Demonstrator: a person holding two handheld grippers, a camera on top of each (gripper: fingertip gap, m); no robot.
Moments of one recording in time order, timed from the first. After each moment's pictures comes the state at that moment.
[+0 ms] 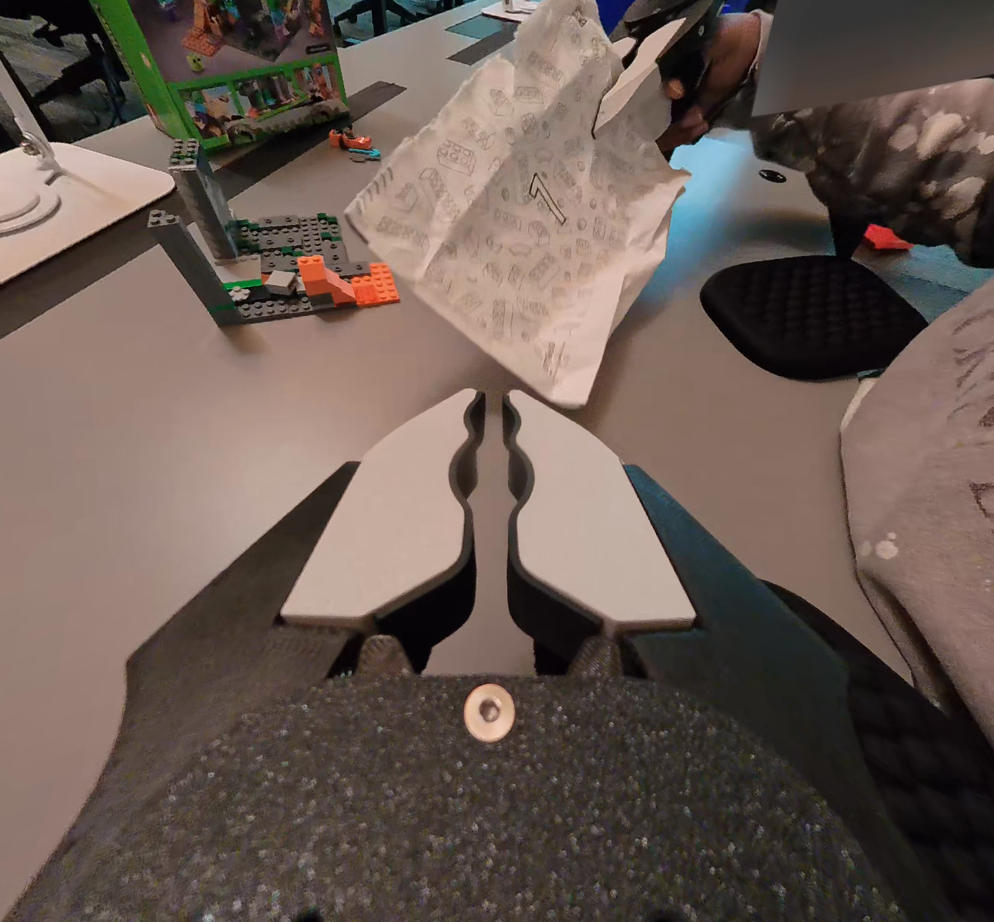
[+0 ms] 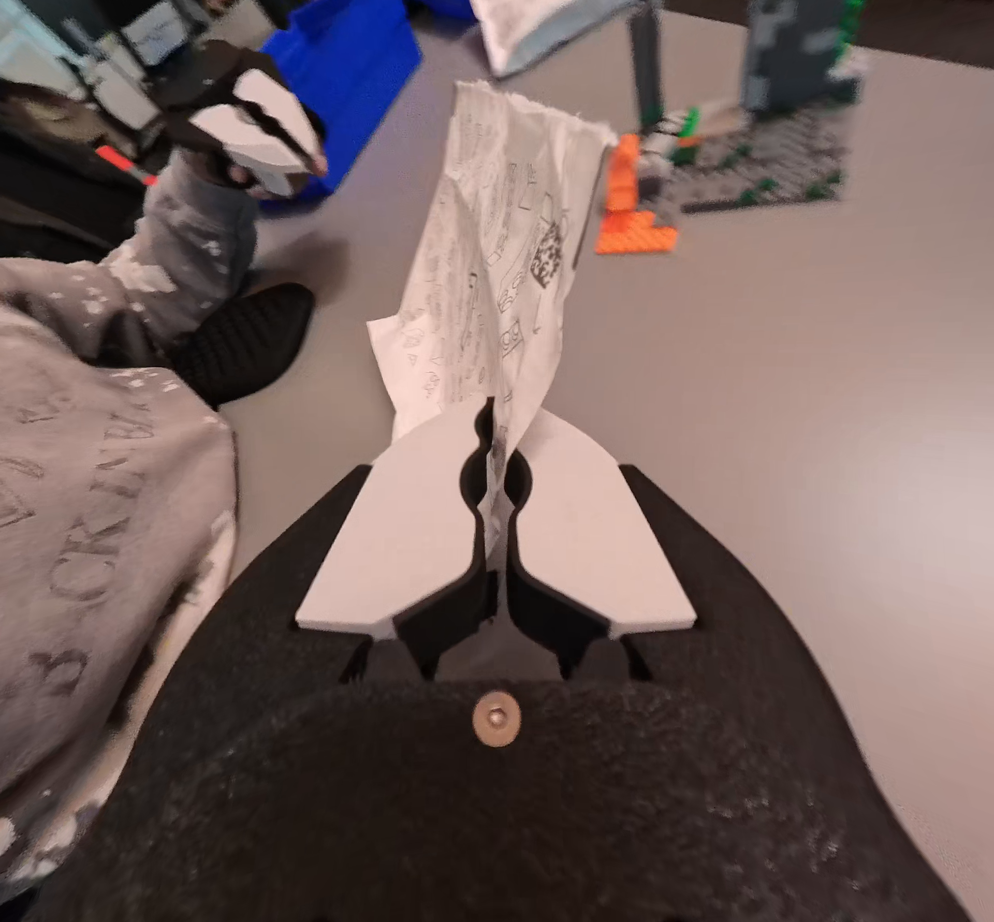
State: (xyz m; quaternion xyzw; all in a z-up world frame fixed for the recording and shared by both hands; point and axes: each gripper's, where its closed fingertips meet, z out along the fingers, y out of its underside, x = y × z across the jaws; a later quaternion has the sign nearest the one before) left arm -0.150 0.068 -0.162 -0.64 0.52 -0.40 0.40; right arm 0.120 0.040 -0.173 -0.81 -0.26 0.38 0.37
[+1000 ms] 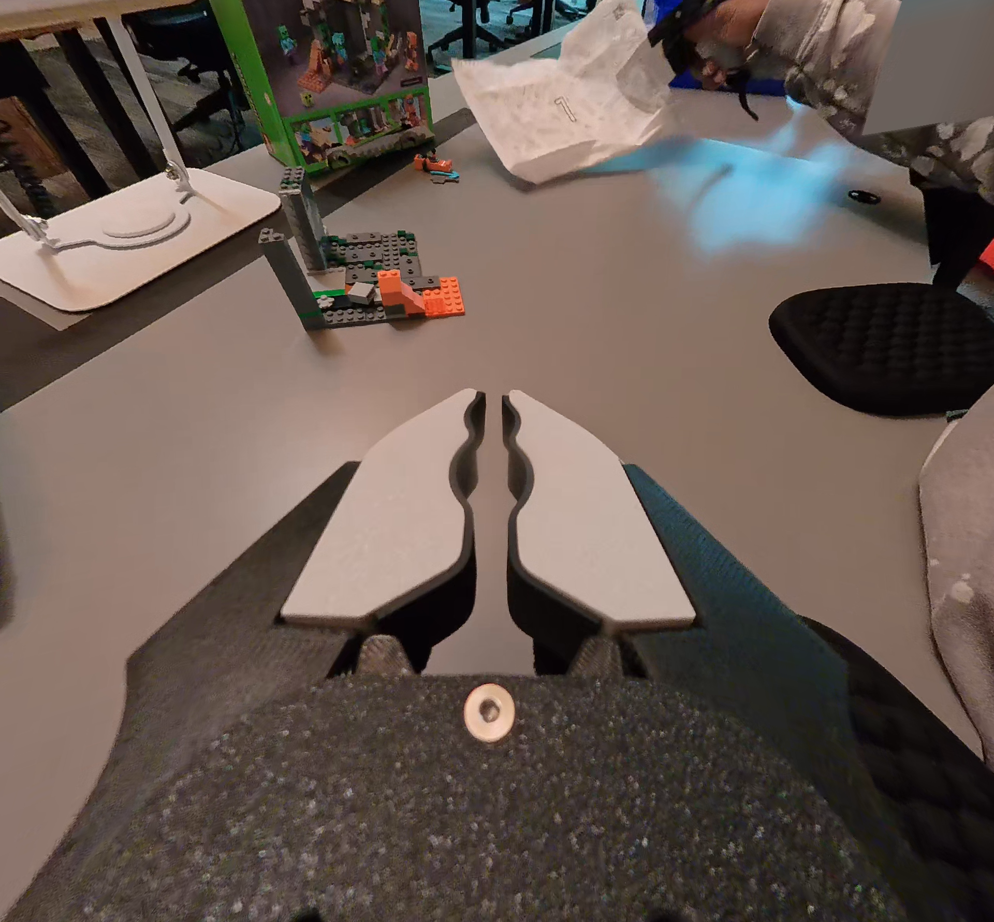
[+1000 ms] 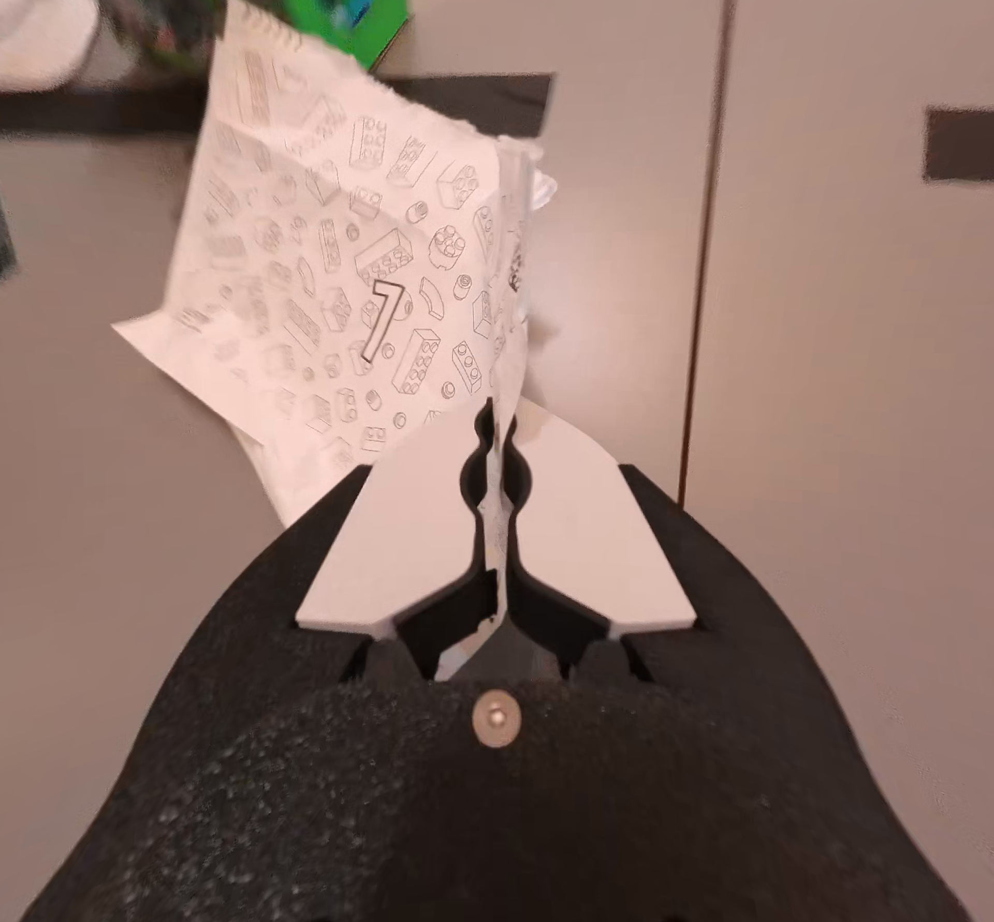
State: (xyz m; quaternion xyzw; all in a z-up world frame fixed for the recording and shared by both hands) left arm -0.159 0.085 -0.151 -0.66 0.48 -0.35 0.45; right arm 0.442 0.111 -0.203 -0.91 0.07 0.06 0.39
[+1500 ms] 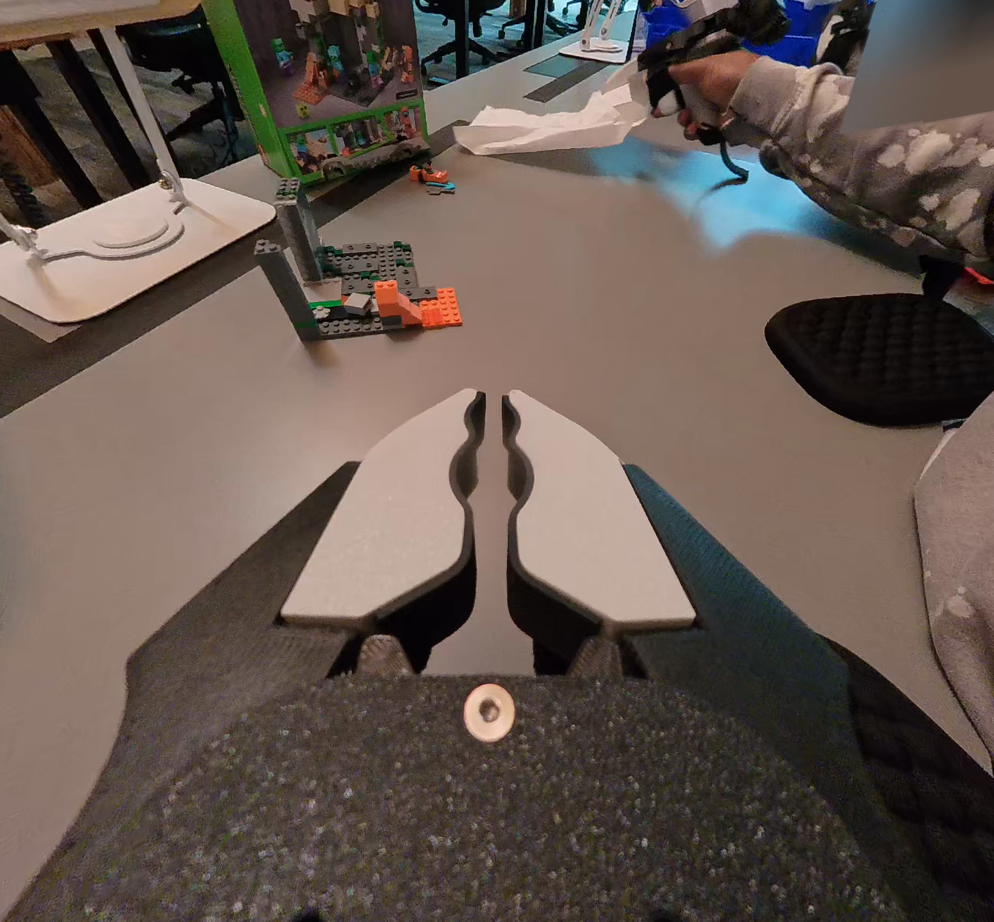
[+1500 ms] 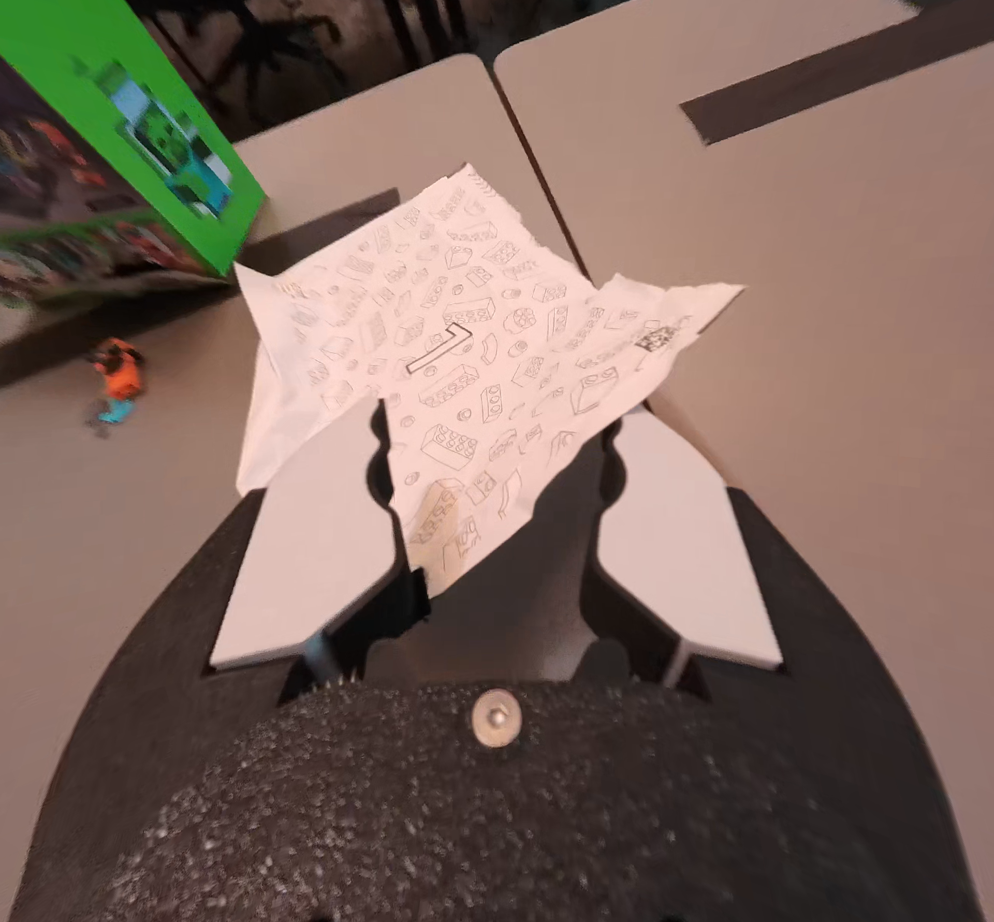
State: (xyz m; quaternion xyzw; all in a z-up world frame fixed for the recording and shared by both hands) left arm -0.154 0.088 -0.149 -0.66 0.48 -0.36 0.45; right arm 0.455 0.103 -0.209 -0.84 0.25 -0.03 0.48
